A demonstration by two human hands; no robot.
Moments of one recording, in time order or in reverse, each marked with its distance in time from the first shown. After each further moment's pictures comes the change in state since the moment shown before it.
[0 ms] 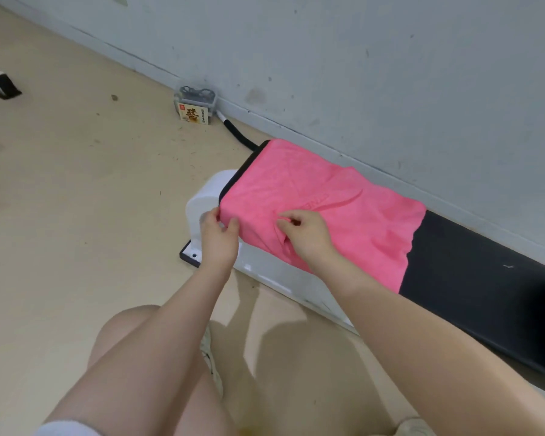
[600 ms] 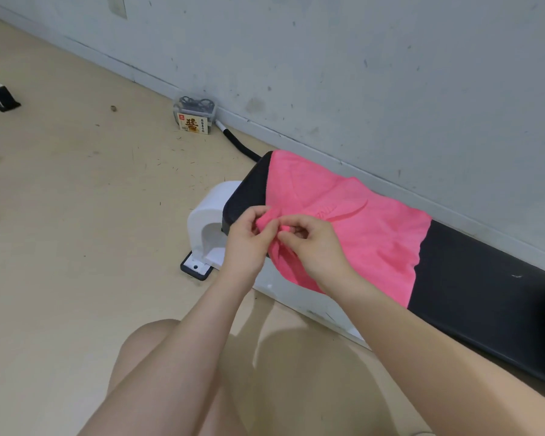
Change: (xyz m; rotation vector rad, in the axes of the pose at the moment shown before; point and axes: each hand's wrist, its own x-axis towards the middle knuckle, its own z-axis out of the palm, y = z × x) left_hand -0.017 0.039 0.008 -0.273 -0.259 0.092; right_hand -0.016 -0.021 -0.005 0.224 -0.067 -0.055
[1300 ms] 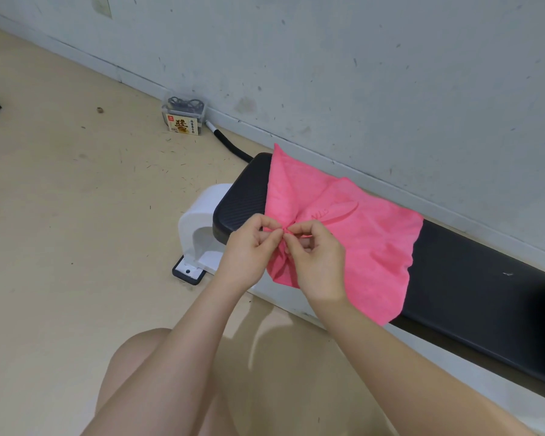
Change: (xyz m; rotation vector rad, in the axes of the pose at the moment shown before) left_hand 0.002 -0.003 0.000 0.282 -0.178 0.064; right_hand -0.016 0.009 0.003 -0.068 0.317 -0.104
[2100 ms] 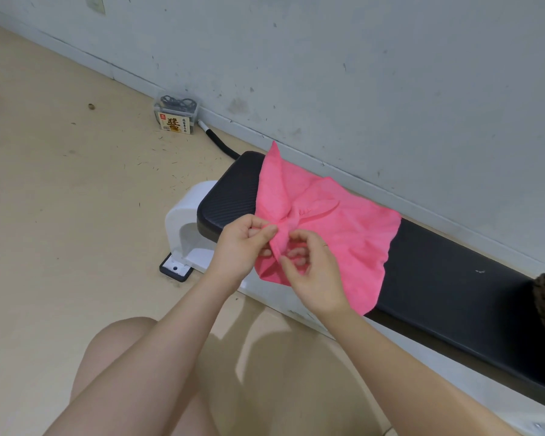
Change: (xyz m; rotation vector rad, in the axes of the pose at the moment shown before) left_hand -0.006 0.010 0.021 -0.263 0.018 -0.115; right_hand -0.014 0.026 -0.040 -0.155 -0.210 -0.060
